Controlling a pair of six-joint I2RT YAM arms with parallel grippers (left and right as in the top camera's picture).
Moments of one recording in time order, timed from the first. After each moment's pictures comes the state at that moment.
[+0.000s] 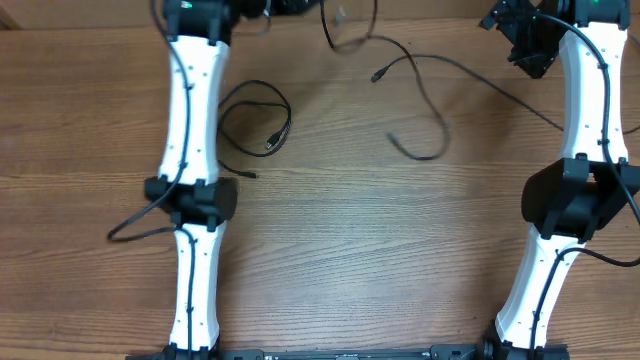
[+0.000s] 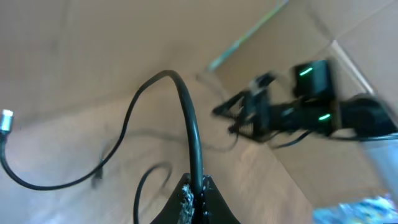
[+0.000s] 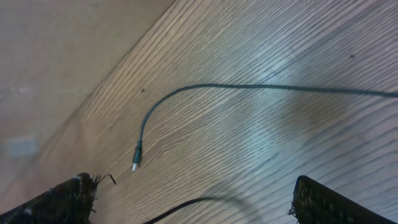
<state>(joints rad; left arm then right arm) -0.16 2.56 3.12 -1.03 0.92 -0.34 -0.14 2.35 2.51 -1.24 -0.21 0.58</state>
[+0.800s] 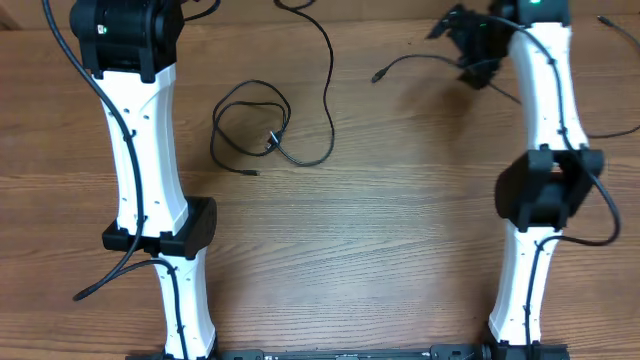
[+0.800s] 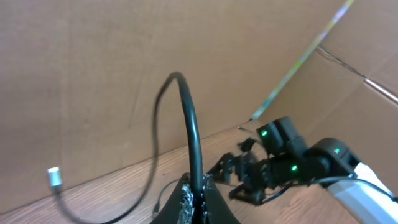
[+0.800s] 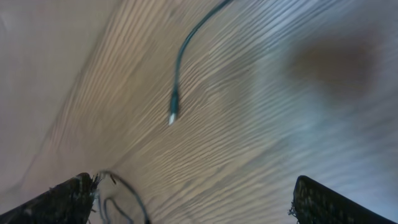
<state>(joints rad) -0.13 2.28 3.13 -1.12 0.62 -0.25 0.01 2.44 2.51 -1.25 -0.32 0.78</state>
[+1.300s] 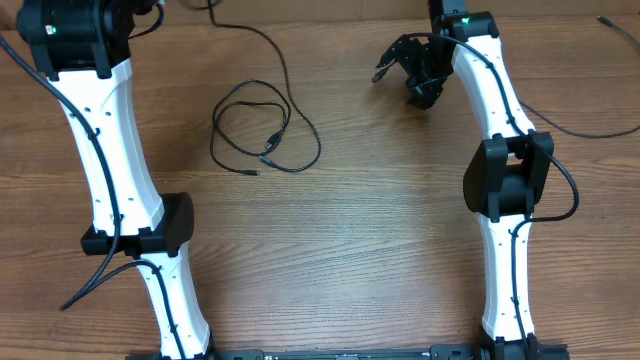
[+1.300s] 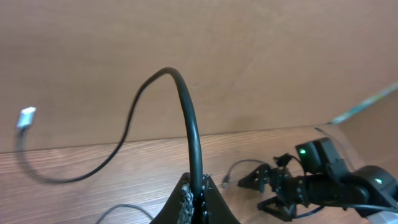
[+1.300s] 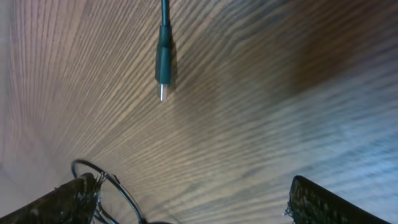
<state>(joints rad) 0.02 2.28 3.13 -1.31 0.45 -0.20 0.12 2.61 2.51 -1.17 -0.40 0.88</state>
